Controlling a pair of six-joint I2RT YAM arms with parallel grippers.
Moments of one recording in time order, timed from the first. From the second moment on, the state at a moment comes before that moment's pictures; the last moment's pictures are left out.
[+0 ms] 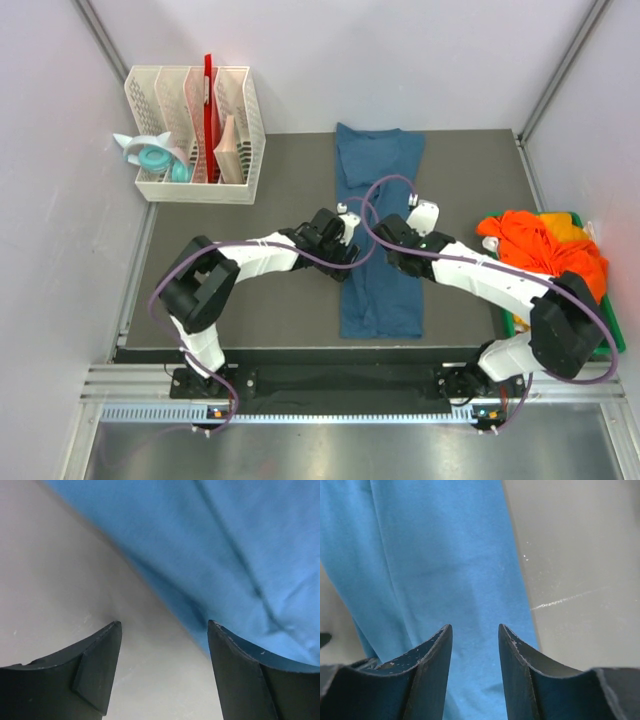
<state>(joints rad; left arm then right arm) -0.74 1.79 1.06 -0.21 0.10 -0.13 0.76 1.40 0.94 -0.61 0.63 0.92</state>
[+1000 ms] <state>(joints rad) -0.70 1.77 1.09 -0.31 0.00 -0.11 0.76 1.51 0.94 -0.49 0.60 0.90</state>
